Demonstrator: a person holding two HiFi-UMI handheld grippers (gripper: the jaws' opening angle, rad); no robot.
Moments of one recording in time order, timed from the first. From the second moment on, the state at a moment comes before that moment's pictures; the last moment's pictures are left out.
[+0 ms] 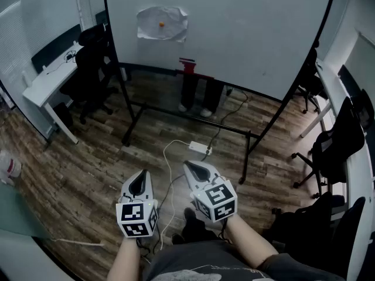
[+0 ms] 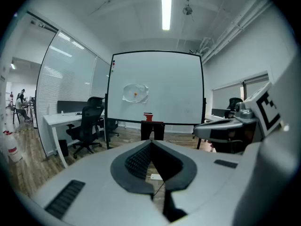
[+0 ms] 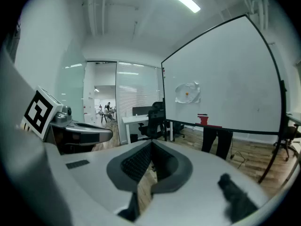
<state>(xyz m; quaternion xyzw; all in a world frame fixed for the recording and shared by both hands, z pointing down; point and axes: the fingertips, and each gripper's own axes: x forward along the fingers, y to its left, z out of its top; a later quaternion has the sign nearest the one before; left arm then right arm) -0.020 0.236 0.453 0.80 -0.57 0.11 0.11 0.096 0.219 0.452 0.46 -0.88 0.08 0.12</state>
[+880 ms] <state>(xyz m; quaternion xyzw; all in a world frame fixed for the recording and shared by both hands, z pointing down) -0.054 0.249 0.456 0.80 -0.57 0.10 0.12 0.062 0.234 0.469 0.44 -0.88 0.12 0.13</state>
